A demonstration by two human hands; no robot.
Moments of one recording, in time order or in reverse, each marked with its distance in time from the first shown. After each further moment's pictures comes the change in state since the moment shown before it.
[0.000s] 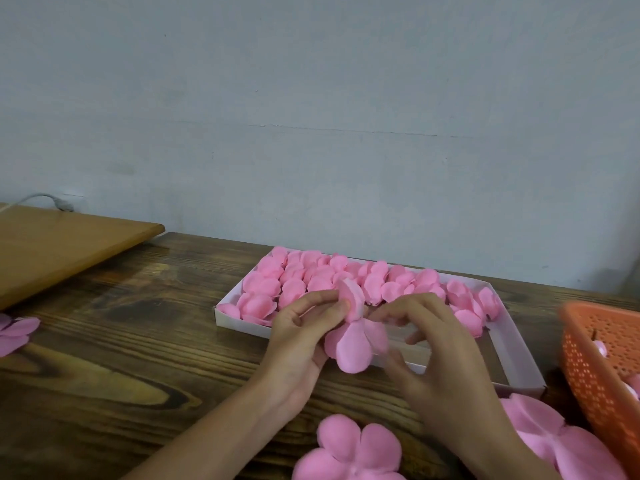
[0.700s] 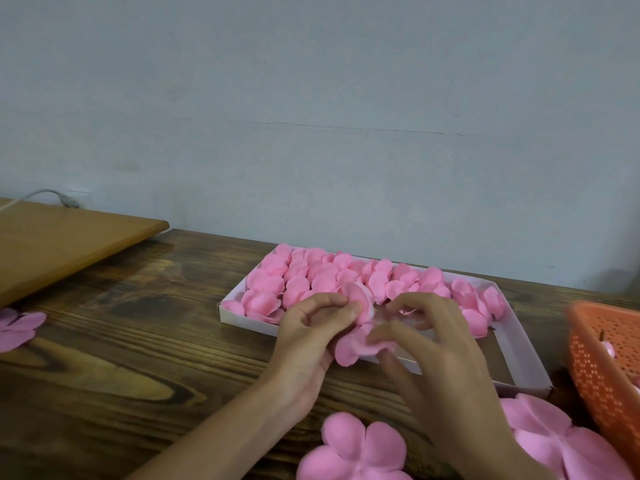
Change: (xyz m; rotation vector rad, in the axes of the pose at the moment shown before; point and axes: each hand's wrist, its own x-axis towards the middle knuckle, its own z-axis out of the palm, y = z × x) left_hand -0.004 -0.003 0.001 0.119 0.024 0.009; right_hand -0.007 0.014 0.011 -0.262 0.095 -0.238
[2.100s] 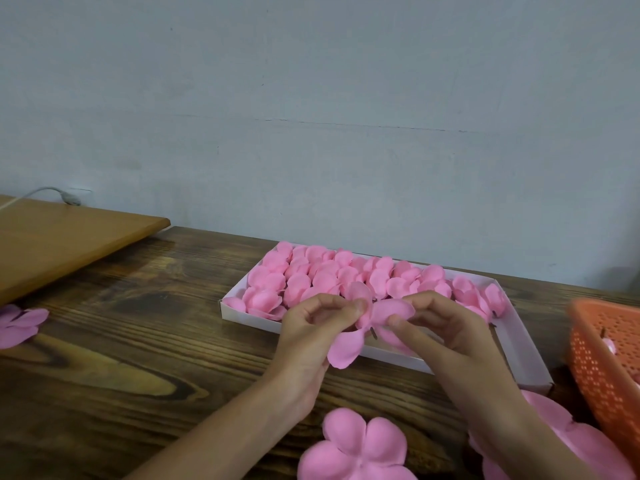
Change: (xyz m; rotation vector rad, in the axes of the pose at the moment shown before) left_hand -0.006 0.003 0.004 0.174 0.064 -0.018; right_hand 0.014 0.001 -0.015 0.913 -0.122 0.591
